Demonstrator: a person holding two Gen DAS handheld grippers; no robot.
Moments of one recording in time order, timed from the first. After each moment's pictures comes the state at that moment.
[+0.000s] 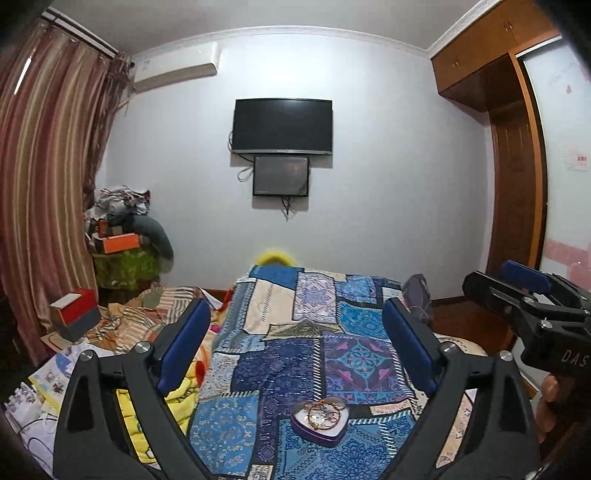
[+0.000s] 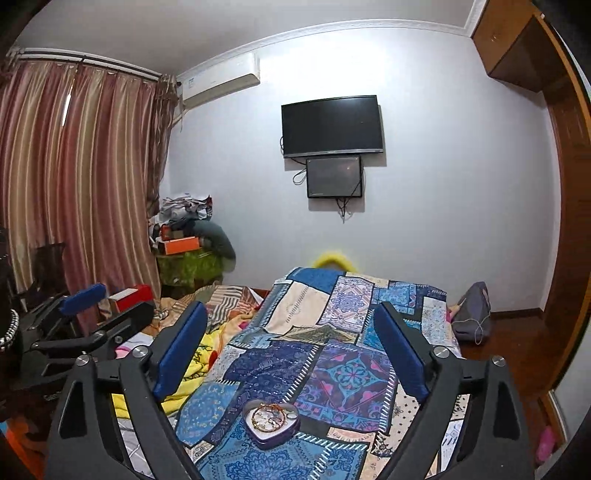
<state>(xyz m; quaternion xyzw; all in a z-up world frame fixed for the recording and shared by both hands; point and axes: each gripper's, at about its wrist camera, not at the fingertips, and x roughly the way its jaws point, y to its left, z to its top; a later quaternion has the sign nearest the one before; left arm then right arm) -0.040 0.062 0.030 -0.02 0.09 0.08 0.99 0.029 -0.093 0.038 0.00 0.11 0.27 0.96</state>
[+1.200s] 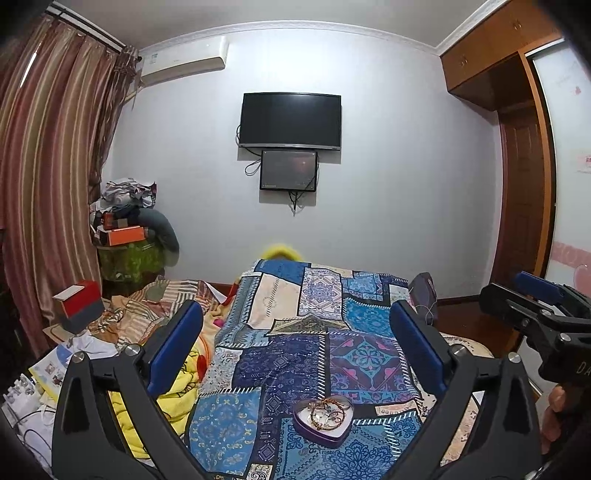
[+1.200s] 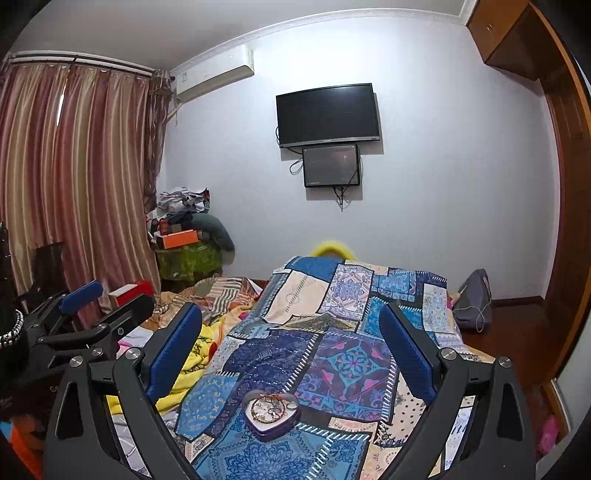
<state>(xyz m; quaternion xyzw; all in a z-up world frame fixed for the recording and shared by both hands) -0.035 0.065 0.020 -0.03 0.10 0.09 0.99 0.022 -0.105 0.030 0.00 0.13 0.27 0.95</state>
